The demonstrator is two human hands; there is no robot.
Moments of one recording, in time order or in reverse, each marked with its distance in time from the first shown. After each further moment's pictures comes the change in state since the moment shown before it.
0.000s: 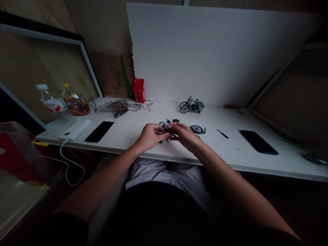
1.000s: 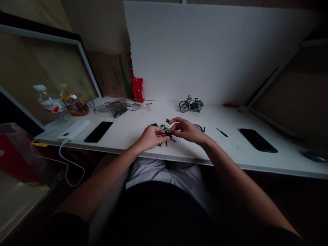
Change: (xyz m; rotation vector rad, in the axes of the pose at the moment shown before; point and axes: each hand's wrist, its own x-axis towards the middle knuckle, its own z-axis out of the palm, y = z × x) left_hand 0.000 0.000 0.001 0.185 -0.074 -0.068; right_hand 0.012 -0.010 -0.041 -0.461 -0.310 -0.287
